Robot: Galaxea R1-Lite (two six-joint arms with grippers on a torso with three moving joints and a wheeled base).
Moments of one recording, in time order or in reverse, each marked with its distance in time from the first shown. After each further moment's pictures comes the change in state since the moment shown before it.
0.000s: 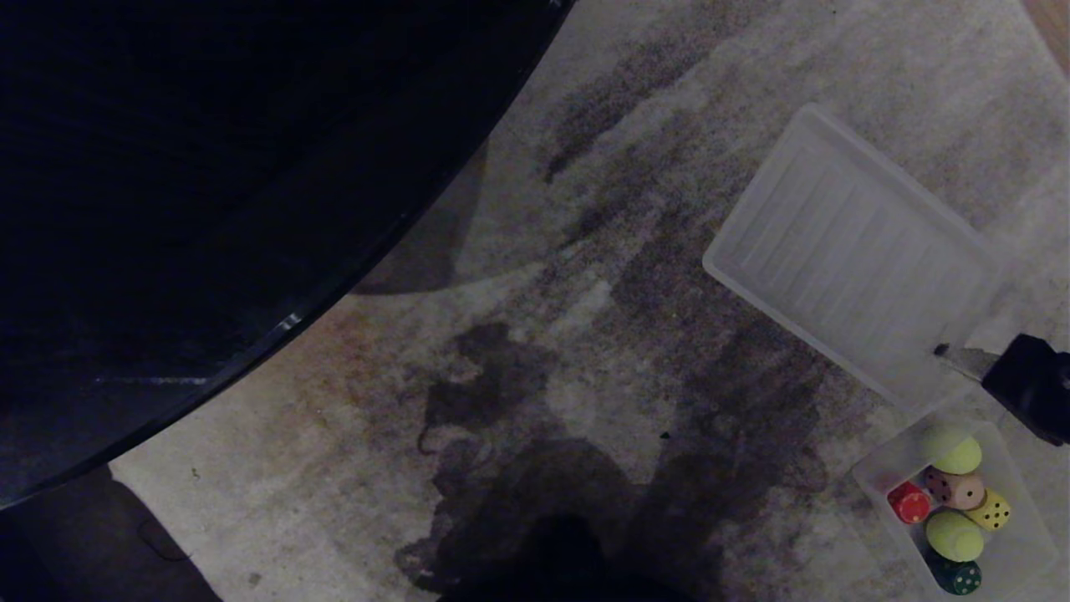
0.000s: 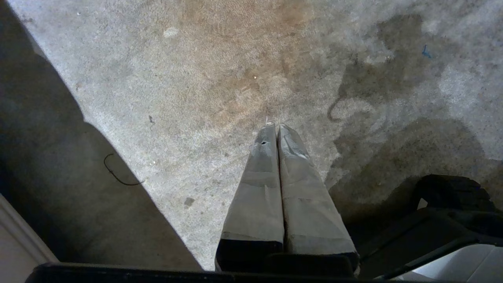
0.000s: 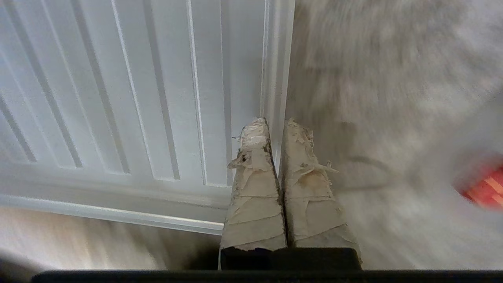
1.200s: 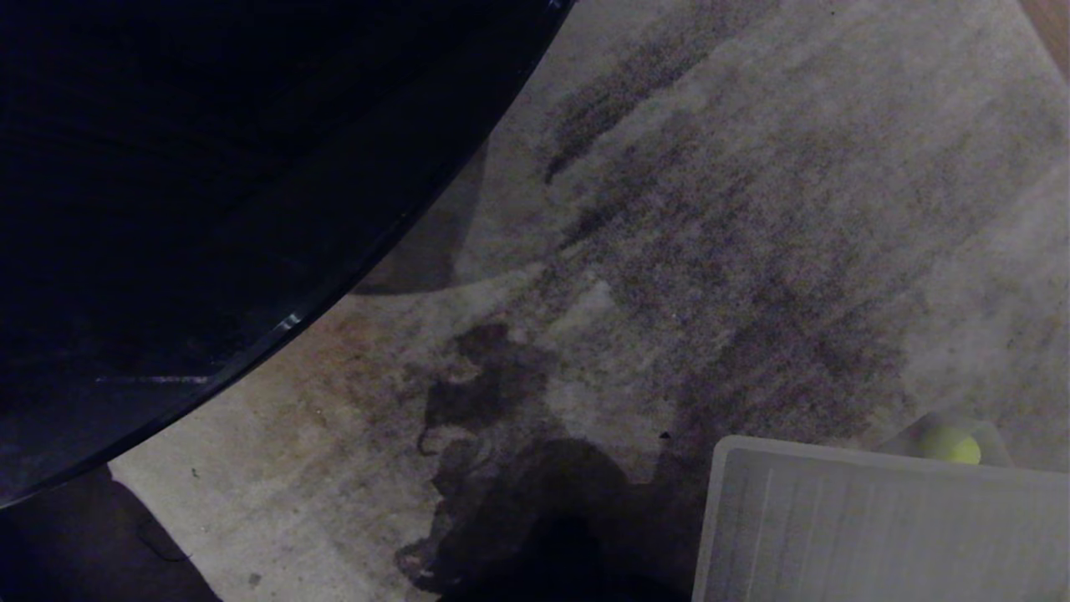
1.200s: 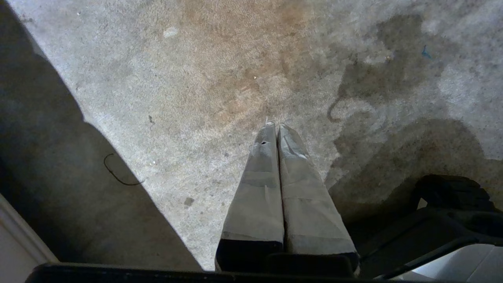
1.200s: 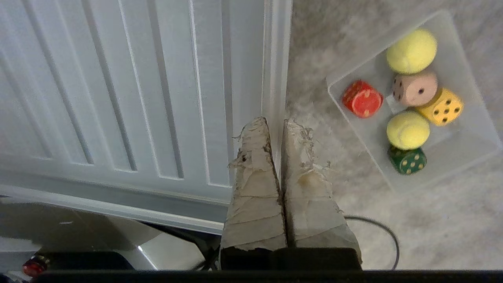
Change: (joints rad) left arm 0.000 0.000 0.000 0.000 0.000 -0.001; right arm 0.233 -1.138 0.364 0.689 -0.289 -0.429
